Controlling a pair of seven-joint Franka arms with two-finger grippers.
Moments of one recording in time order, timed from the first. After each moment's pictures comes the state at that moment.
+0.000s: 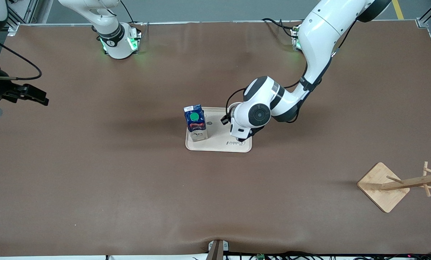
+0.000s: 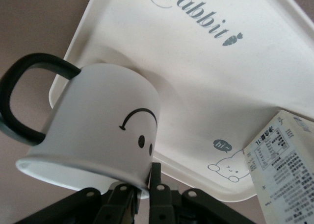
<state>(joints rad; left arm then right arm) -0.32 0.68 -0.43 -1.66 -0.20 2.10 -1.16 -0.01 0.02 0.01 -1.59 -0.02 1.52 0.08</state>
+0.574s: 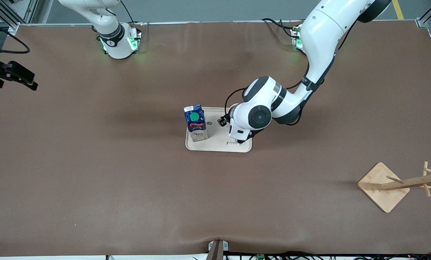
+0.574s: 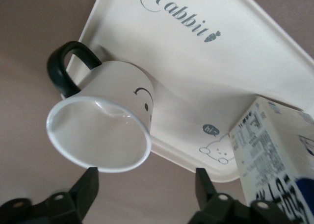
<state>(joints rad) -0.31 0.67 -0.42 -1.52 -0.20 1.93 -1.16 -0.02 -0.04 0.01 -1.50 -0.03 1.44 0.08</state>
